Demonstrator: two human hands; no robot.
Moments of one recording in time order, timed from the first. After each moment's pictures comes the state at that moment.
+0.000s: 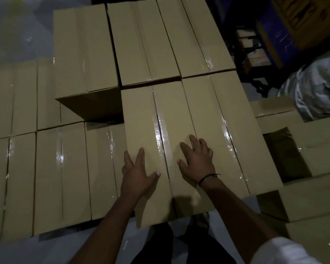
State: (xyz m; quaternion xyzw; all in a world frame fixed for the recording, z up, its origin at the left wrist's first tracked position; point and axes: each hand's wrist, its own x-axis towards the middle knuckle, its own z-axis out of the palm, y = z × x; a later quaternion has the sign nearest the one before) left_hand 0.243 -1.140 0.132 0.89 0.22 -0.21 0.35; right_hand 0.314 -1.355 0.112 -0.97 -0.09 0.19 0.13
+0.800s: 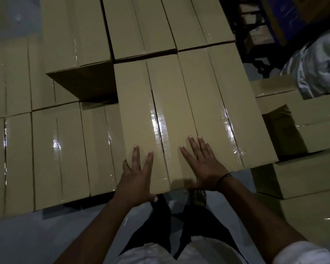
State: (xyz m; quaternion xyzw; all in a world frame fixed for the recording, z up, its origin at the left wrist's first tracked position) left_hand 0.161 -1.156 0.129 0.93 0.01 -0.32 0.16; right_hand 0.237 -1.421 0.112 -0.91 -0.30 0.29 0.02
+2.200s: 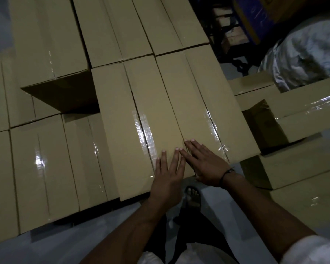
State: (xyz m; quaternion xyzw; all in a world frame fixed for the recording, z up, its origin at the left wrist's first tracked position) left_hand 0.180 -1.279 0.112 0.95 -0.18 -0.26 0.09; right_hand 0.243 -1.466 0.123 -0.91 -0.30 0.29 0.01
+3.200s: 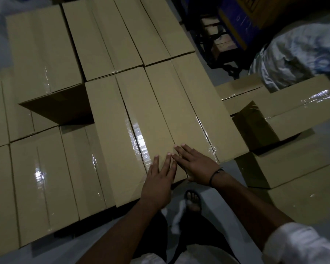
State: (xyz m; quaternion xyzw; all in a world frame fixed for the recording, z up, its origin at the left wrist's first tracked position) left_hand 0.181 -1.272 0.124 0.95 -0.18 -0.26 0.07; right_hand 0.242 -1.467 0.108 -0.91 -0.32 0.26 0.03
